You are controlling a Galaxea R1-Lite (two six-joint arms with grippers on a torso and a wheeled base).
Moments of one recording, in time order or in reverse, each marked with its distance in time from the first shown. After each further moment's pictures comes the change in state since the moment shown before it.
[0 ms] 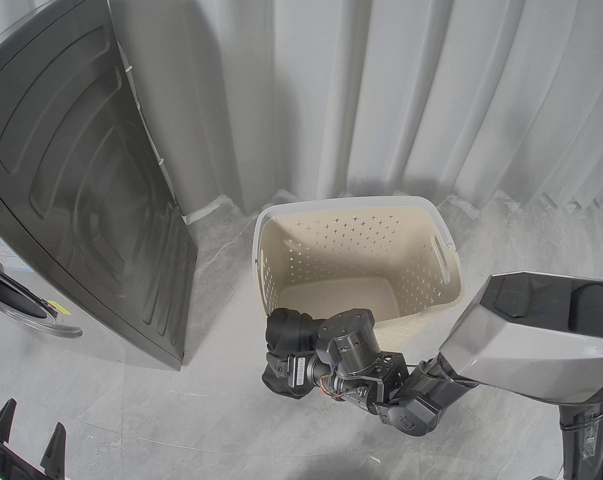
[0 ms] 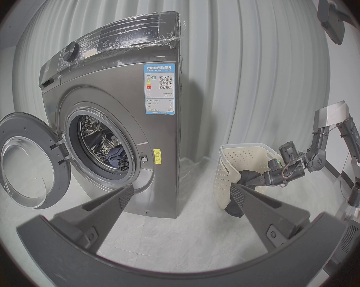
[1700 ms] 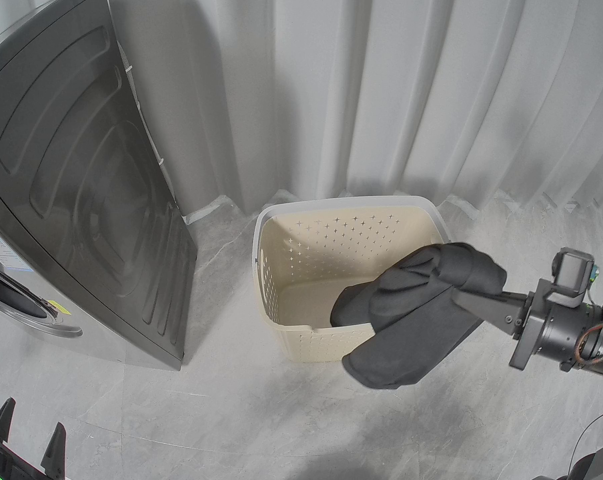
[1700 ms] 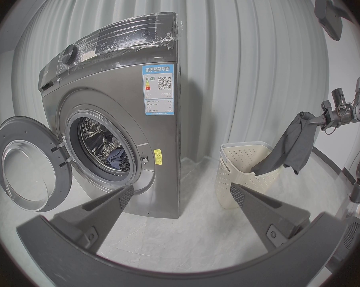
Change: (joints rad) left arm 0.002 0.000 0.000 -0.001 0.002 0.023; right arm -0.194 -1.046 0.565 0.087 0.337 -0.245
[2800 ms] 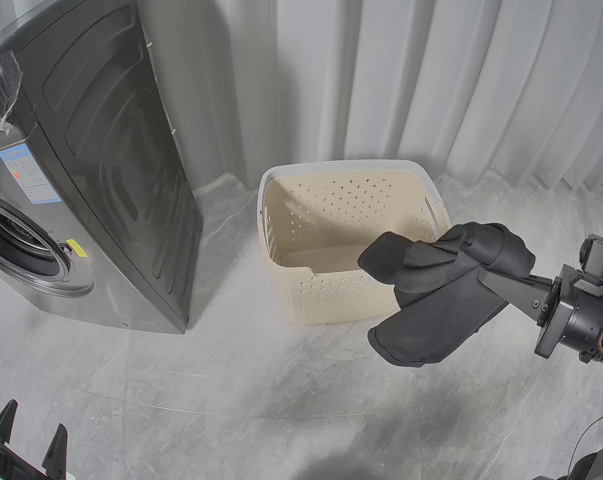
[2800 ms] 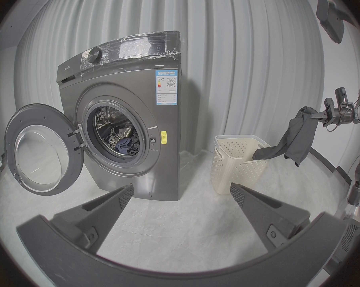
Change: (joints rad) left arm -0.003 0.001 0.000 0.009 -0.007 -0.018; right arm -0.040 -0.090 -0.002 0.015 -0.004 -0.034
